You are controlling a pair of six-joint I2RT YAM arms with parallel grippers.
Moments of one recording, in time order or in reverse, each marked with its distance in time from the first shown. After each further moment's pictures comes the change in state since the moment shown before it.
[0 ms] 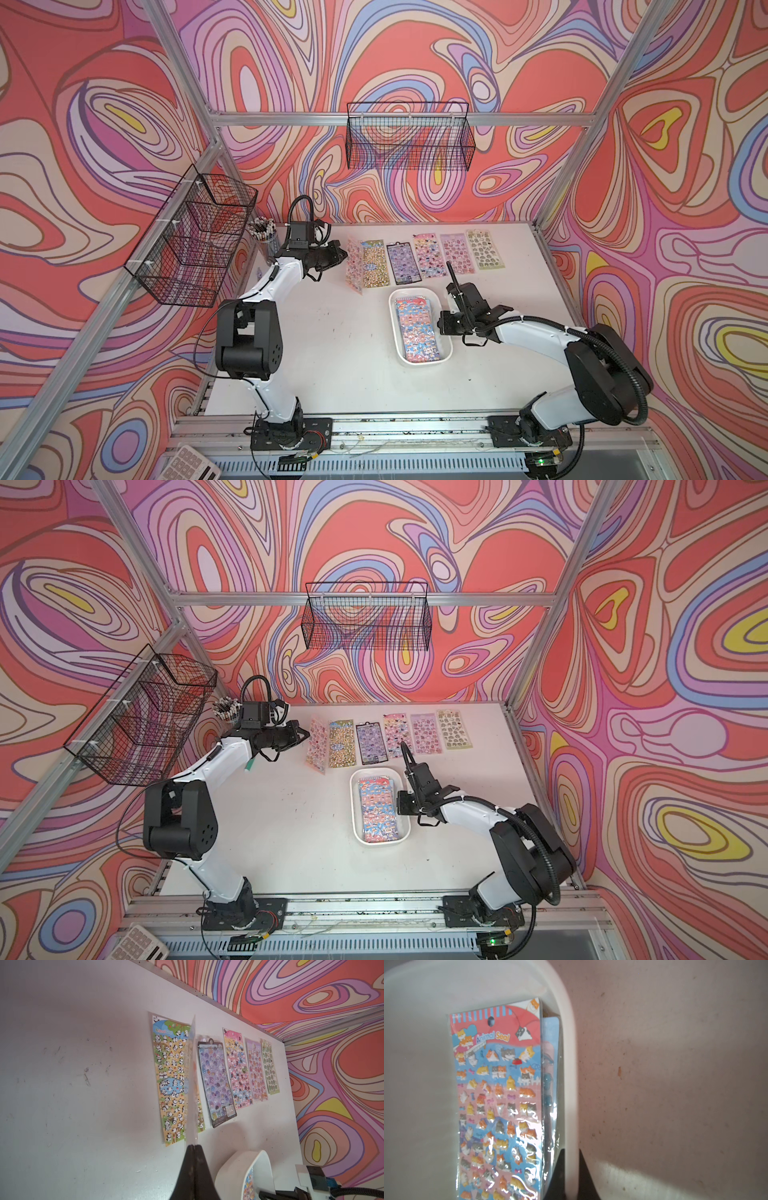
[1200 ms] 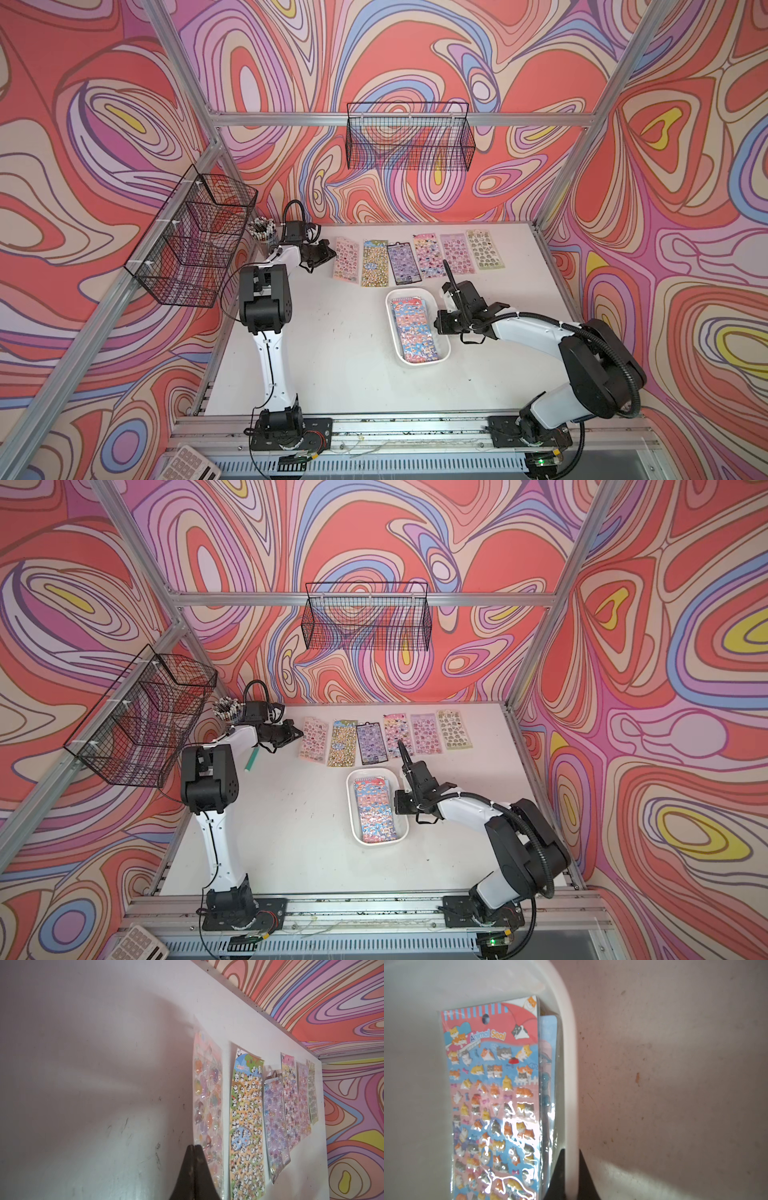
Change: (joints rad) left arm 0.114 0.462 0.360 -0.042 0.050 0.087; right arm 0.000 0.049 0.044 -0.009 -0.045 -0.036
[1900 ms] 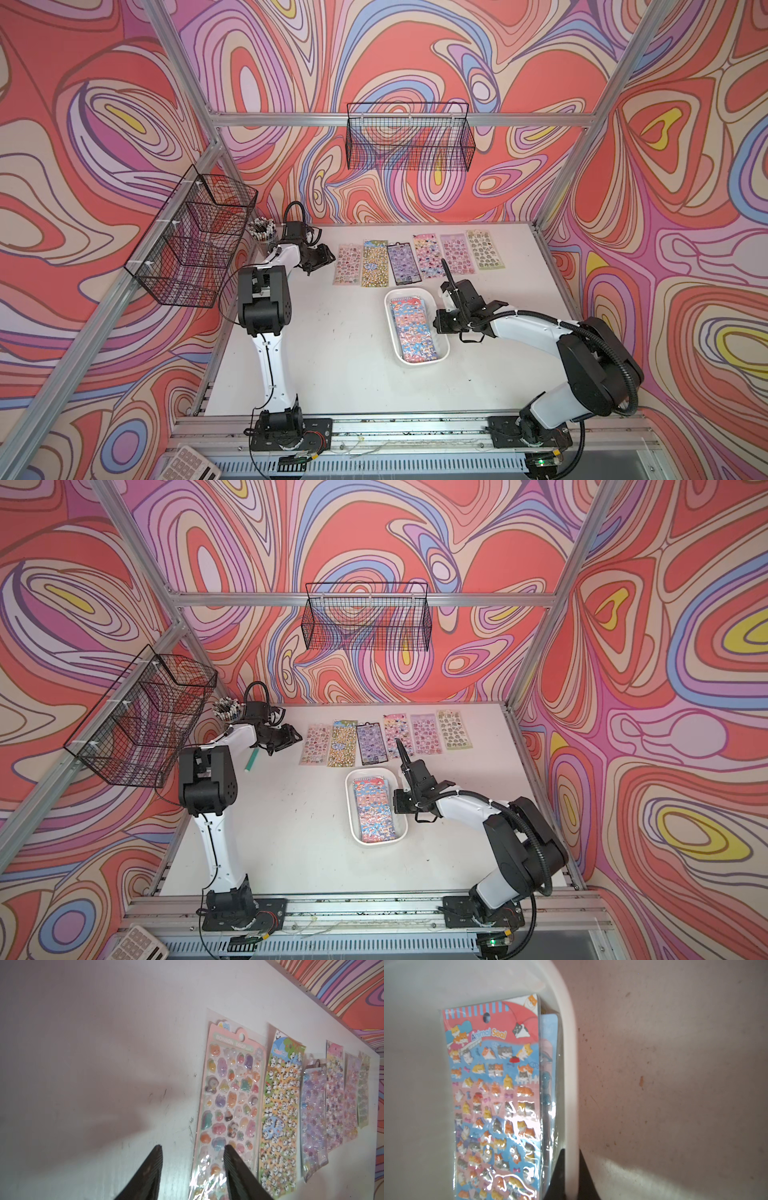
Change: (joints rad) left arm -0.008 -0.078 -0.042 -0.122 -0.172 0.074; right arm 0.000 0.010 0.019 -0.021 -0.003 -0.008
